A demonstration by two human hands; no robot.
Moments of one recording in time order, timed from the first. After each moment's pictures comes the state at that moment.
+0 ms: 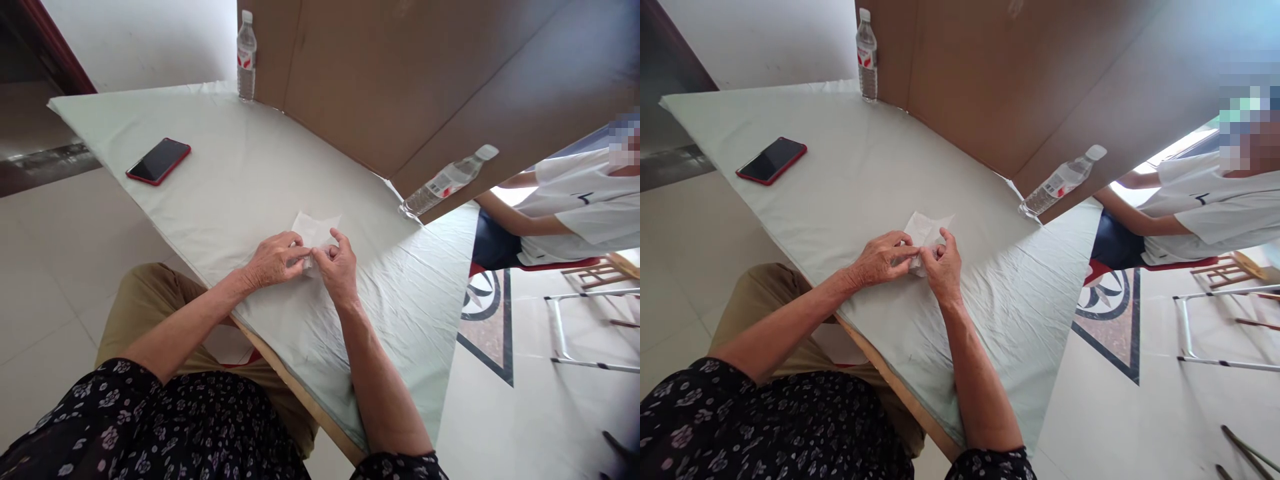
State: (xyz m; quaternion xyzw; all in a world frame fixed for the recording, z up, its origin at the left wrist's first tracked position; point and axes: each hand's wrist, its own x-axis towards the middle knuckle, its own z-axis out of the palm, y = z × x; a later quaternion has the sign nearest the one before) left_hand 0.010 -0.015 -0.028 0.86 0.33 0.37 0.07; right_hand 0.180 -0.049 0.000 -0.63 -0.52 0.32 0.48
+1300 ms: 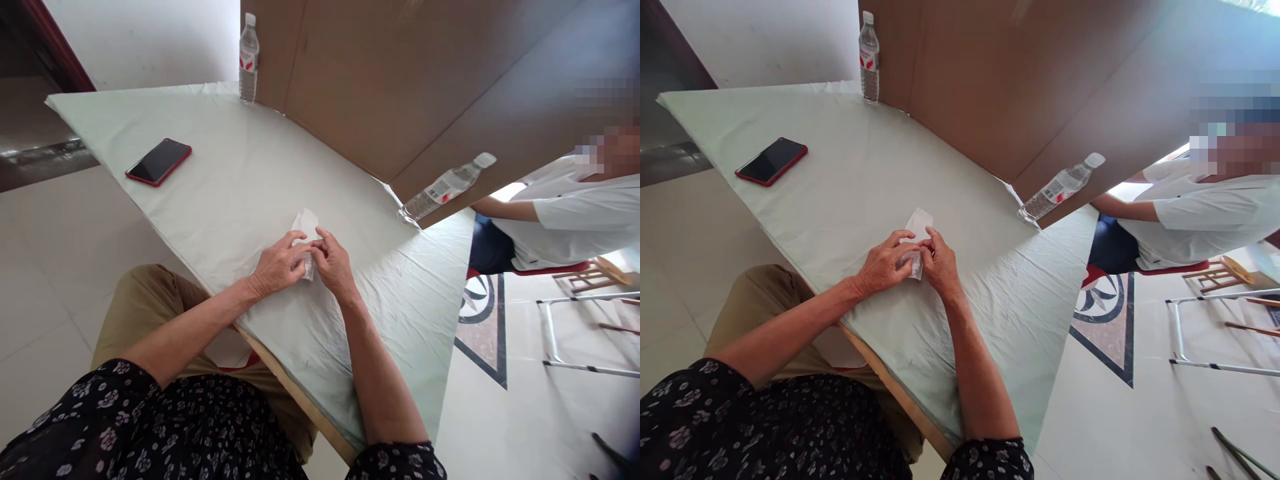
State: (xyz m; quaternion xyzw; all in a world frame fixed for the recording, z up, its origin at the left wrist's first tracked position) left_hand 0.023 -0.026 -0.028 0.81 0.41 0.40 0.12; right_hand 0.189 -0.027 -0.005 -0.57 -0.66 0.29 0.40
